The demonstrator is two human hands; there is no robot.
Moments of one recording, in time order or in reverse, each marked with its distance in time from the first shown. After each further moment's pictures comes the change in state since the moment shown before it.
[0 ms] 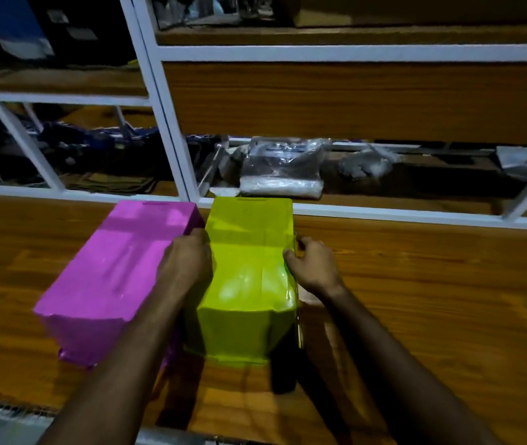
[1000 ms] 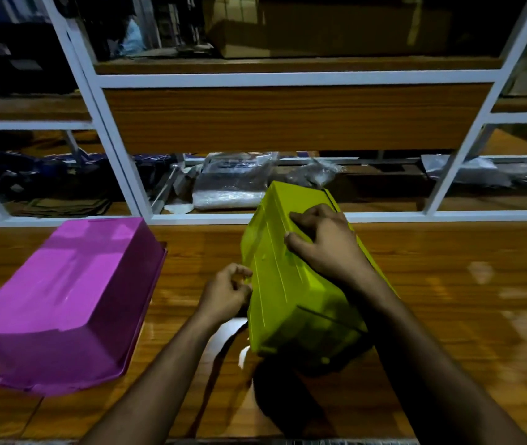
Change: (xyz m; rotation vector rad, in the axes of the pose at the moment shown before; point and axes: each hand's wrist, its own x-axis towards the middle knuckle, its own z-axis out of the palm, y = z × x) left_hand -0.064 0.106 0.091 -0.661 -0.336 0.057; right_hand -0.061 0.031 -0.140 -0.164 0.194 -0.190
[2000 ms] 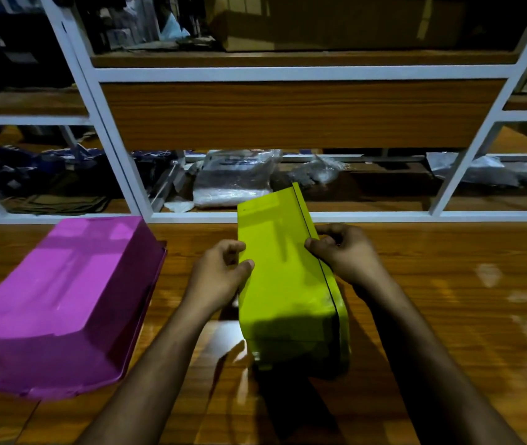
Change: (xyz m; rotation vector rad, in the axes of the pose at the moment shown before) left_hand -0.011 0.056 -0.032 -0.056 0.143 0.111; right_hand 0.004 0.034 0.012 0.564 -0.017 0.292
